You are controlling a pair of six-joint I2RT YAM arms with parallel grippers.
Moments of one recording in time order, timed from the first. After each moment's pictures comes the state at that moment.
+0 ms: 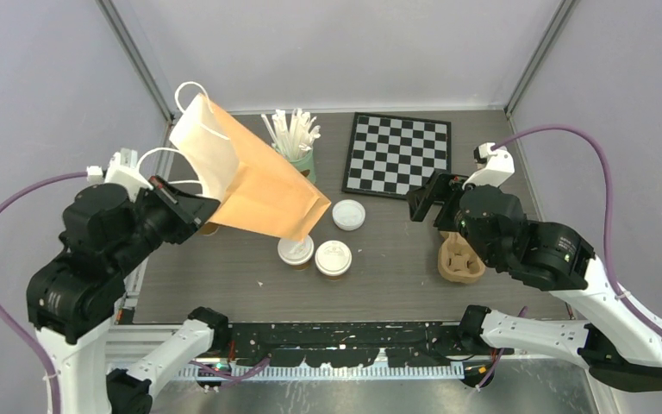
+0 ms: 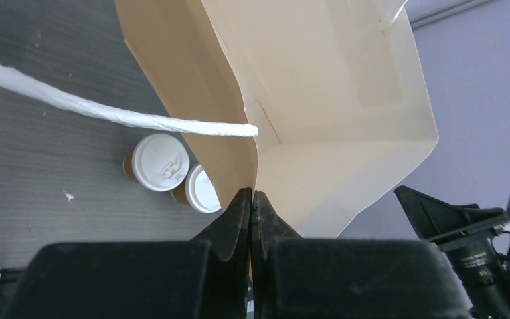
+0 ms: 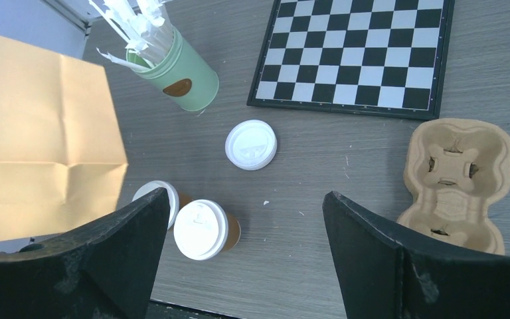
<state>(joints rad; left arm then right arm) -0.36 0.85 1.69 -1.27 -0.02 -0.88 1.01 0.87 1.37 -0.98 0.70 0.74</state>
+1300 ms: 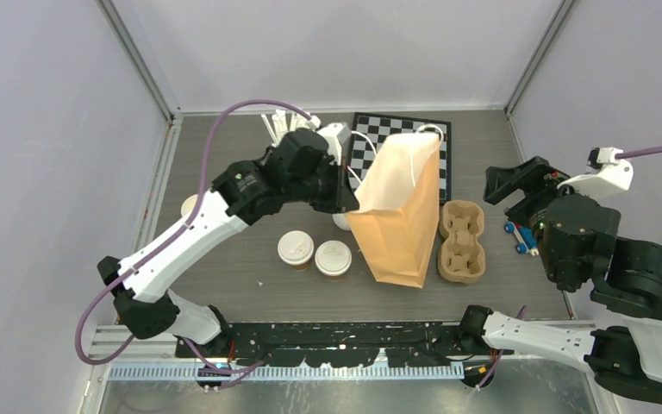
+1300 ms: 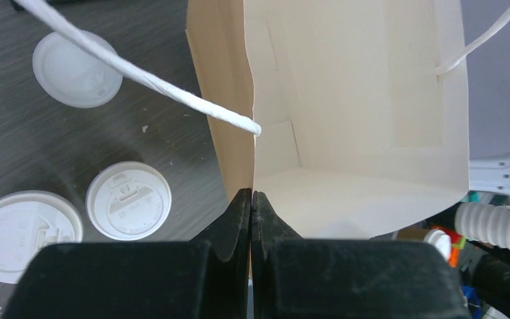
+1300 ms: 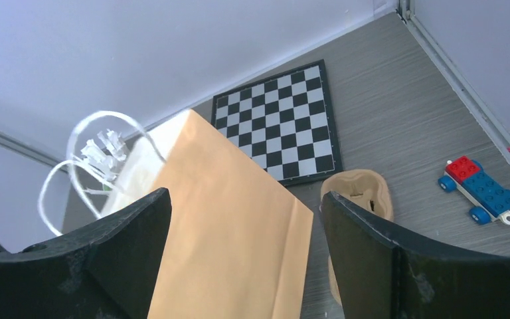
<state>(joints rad) -0.91 1.42 1.72 -0.89 0.08 -0.63 1.01 0.80 1.63 -1.20 1.07 0.79</state>
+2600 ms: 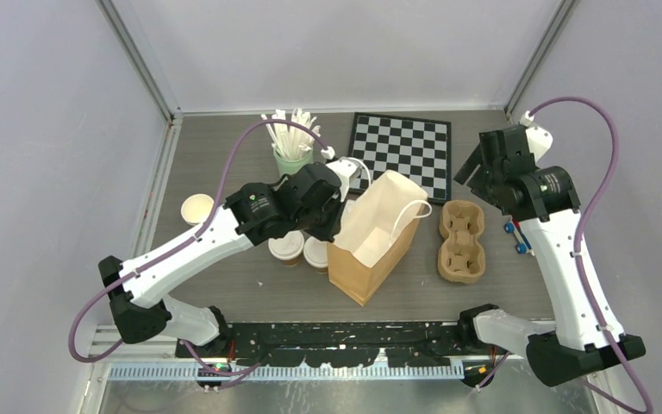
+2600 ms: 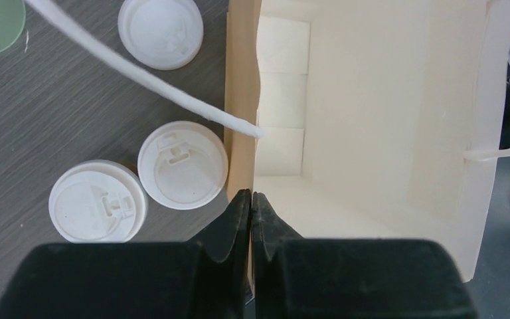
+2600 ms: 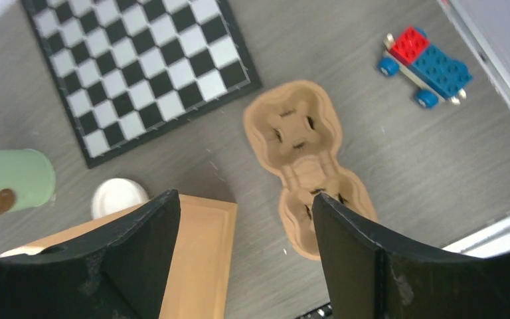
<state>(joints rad) -1.03 1.38 1.52 -0.95 -0.15 -0.39 0.31 1.13 1.55 -1.23 0.50 0.76</state>
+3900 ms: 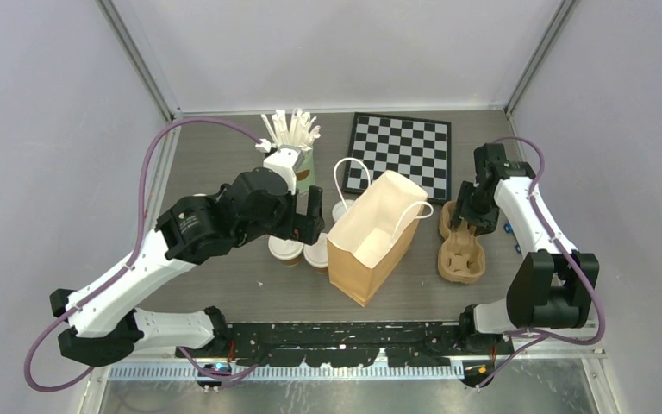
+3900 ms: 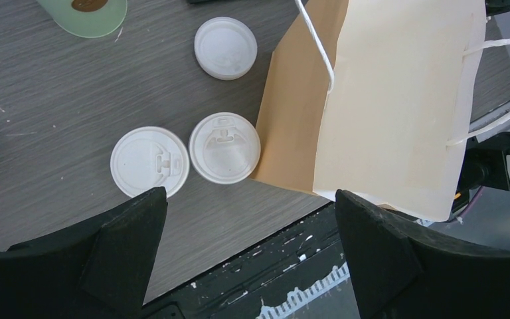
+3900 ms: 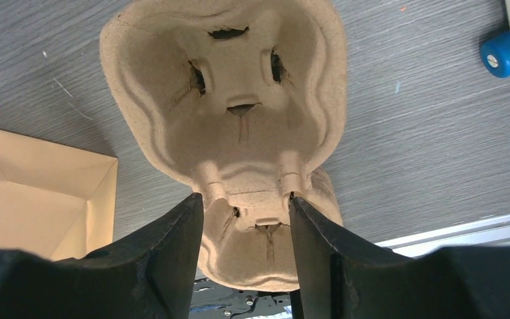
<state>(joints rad) -1.04 1.14 1.54 -1.05 -0.33 -0.54 -0.04 1.40 1.13 -1.04 0.07 0.31</state>
